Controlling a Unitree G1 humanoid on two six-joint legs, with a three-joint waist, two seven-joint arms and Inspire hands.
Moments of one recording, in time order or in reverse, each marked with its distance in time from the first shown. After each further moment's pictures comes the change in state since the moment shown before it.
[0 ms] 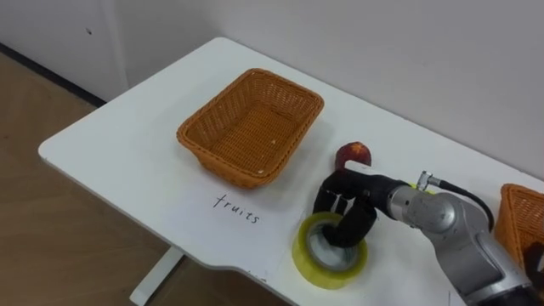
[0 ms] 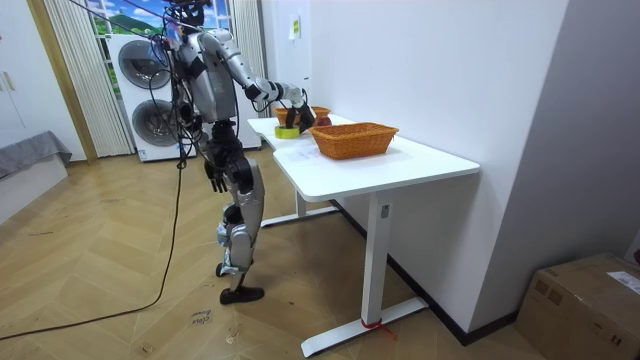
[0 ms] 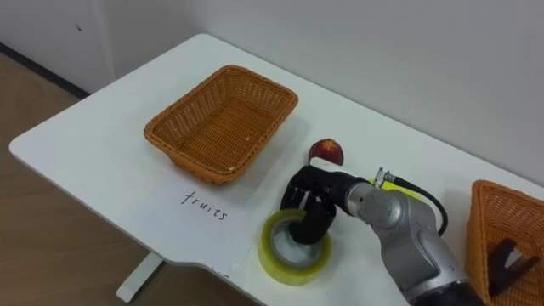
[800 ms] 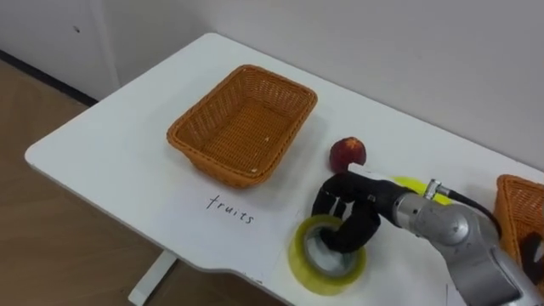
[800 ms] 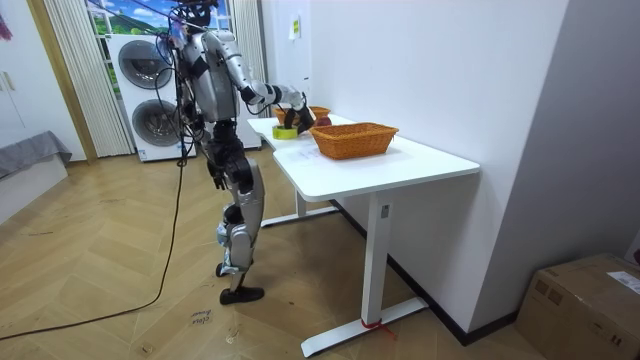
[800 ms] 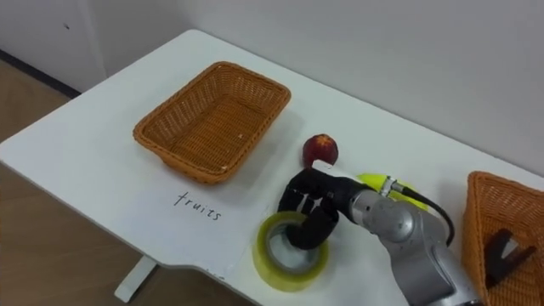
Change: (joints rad) left arm -0.011 0.005 0.028 0.056 -0.001 -0.077 0.037; right arm 0.124 -0.019 -0.059 -0.148 0.081 -0.051 -0.043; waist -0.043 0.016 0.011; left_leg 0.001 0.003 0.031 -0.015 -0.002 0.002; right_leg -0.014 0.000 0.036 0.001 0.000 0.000
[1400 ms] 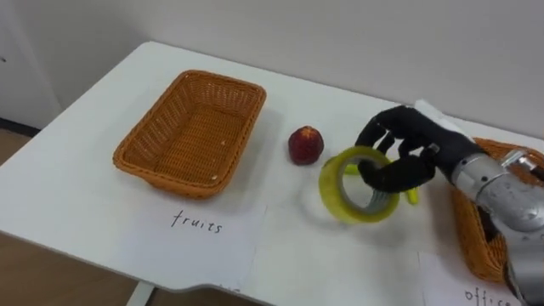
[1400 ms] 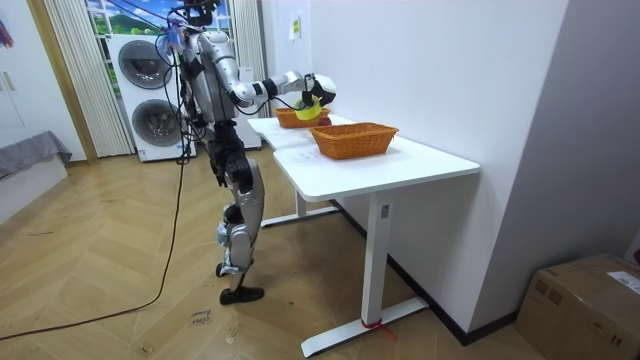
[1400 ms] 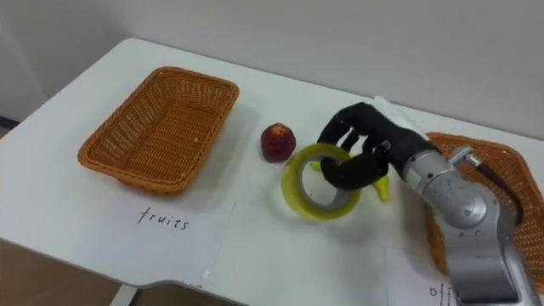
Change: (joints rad) left arm 0.096 -0.042 0.114 0.001 -0.001 -0.045 0.022; right arm 0.006 -0.005 -0.340 -0.140 0.109 -0.051 -0.146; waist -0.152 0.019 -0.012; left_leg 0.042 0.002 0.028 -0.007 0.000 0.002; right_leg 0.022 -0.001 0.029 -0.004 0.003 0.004
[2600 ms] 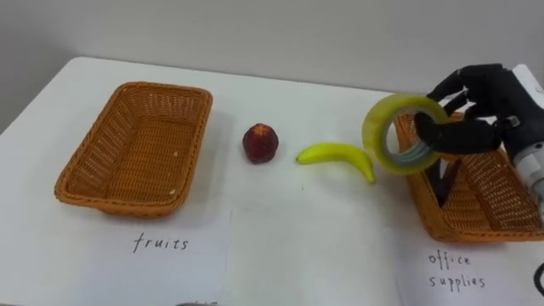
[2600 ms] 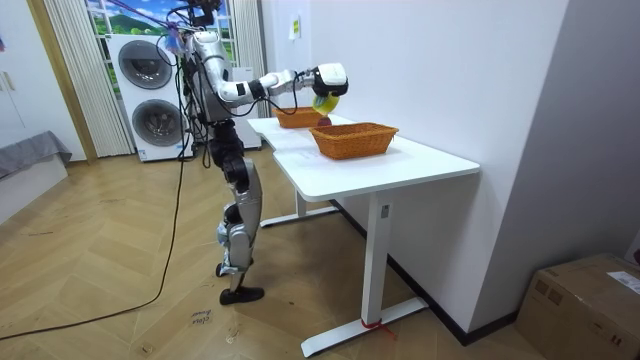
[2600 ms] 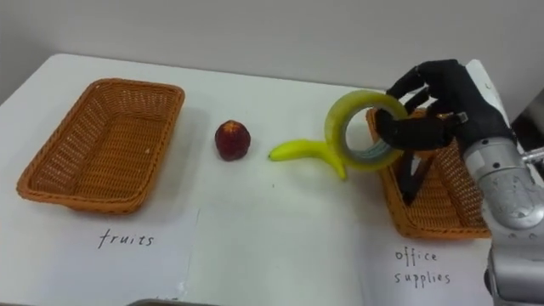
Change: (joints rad) left arm 0.027 -0.008 0.078 0.018 -0.071 -0.039 0.009; right arm 0.005 -0.042 -0.147 0.116 0.147 -0.064 -0.211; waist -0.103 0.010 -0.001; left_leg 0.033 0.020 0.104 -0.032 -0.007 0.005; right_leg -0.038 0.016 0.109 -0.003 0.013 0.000
